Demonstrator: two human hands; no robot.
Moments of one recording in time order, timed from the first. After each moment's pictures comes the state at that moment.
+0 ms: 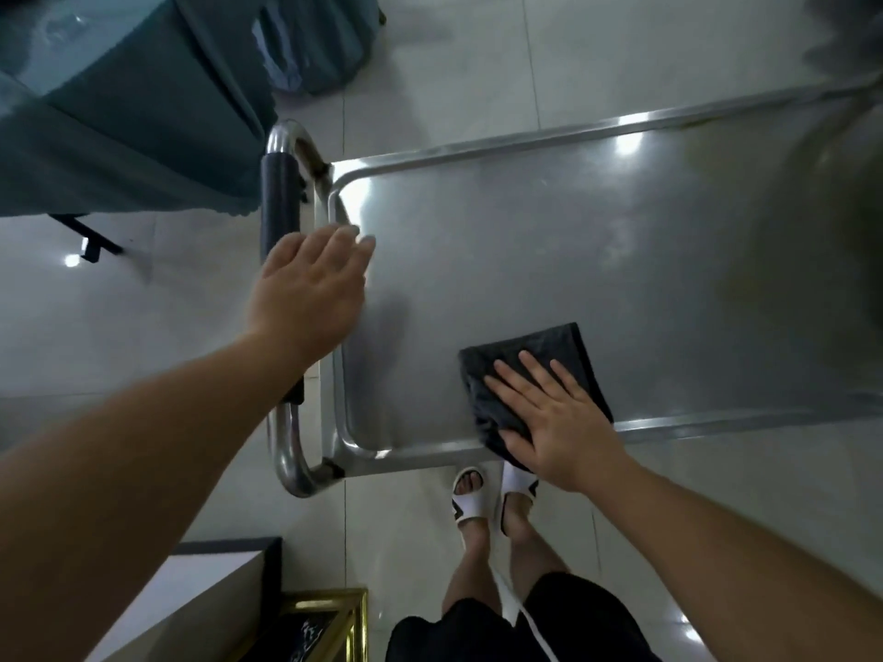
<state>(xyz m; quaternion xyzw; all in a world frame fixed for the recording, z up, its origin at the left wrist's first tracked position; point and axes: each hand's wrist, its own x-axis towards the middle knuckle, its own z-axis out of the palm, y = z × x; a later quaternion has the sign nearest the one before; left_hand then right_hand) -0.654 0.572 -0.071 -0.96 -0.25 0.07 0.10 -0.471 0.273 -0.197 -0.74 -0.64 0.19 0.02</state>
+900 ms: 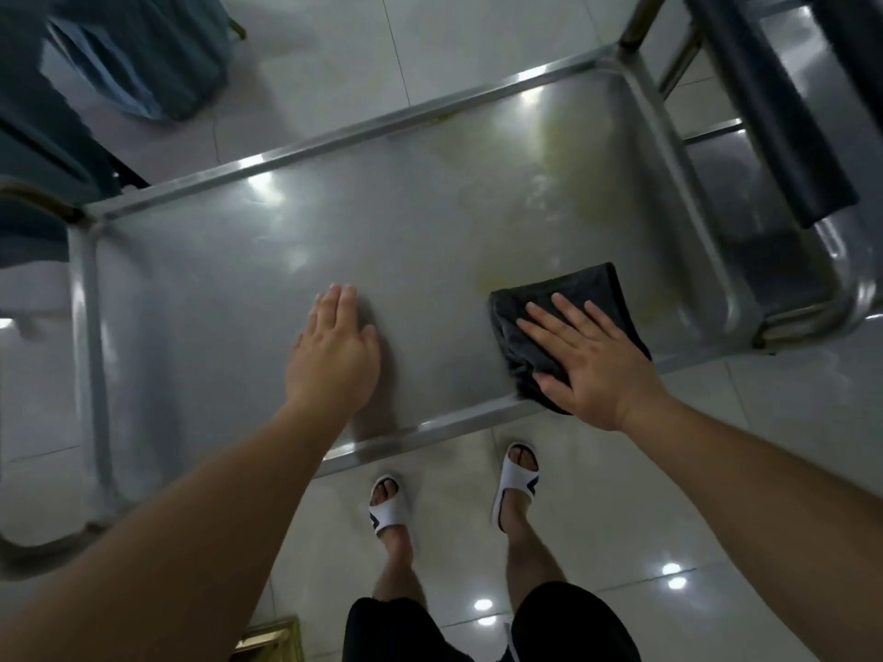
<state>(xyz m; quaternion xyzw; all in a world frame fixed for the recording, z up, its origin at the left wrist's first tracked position) -0.420 0.348 -0.140 -0.85 -0.46 0.11 -0.22 -0.190 0.090 -0.200 -0.80 -0.58 0.14 -0.01</state>
